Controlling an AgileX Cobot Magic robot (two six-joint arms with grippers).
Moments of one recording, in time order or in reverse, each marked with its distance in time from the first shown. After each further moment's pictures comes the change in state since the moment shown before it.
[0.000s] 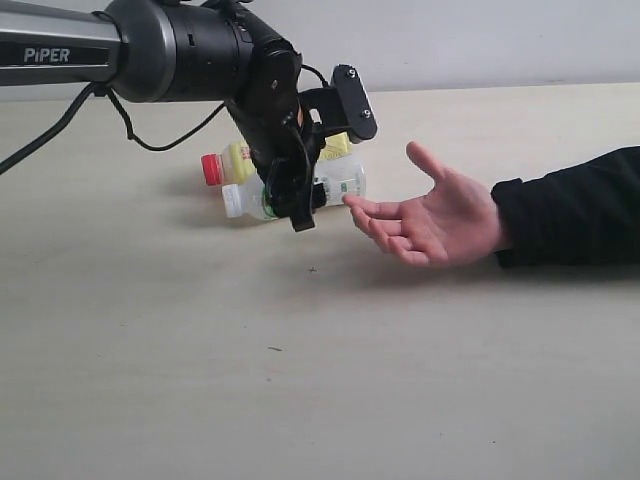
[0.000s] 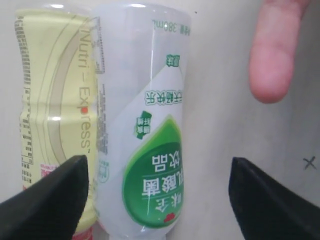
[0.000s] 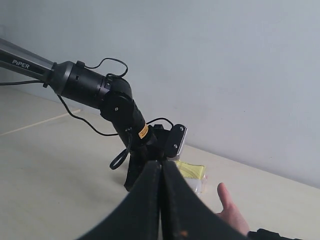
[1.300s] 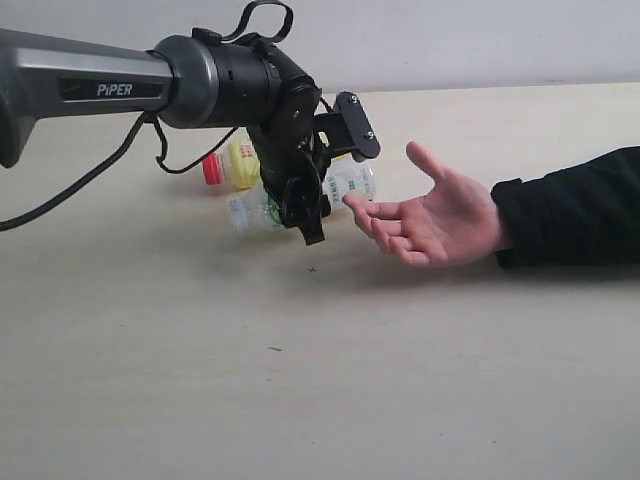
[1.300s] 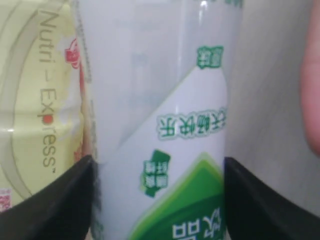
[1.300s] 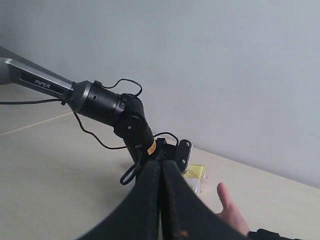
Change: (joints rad) left arm 0.000 0.127 -0.088 0.032 0.028 -0.098; right arm 0.000 0.000 0.000 0.000 0.000 0.000
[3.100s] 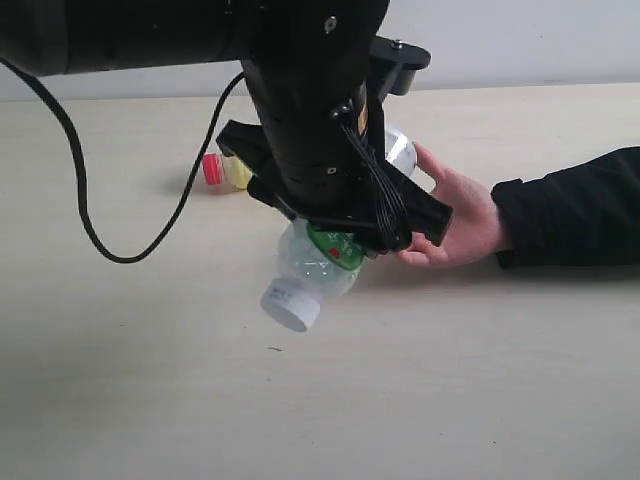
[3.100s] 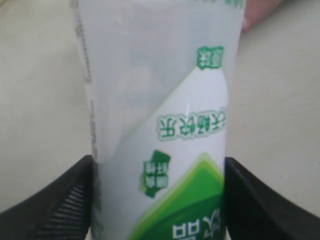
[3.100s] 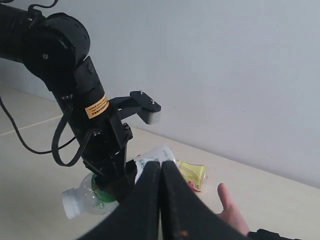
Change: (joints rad) left arm -0.300 -0.423 0.159 -0.096 0.343 -0.928; right arm 0.000 0.000 0.000 0.000 0.000 0.000
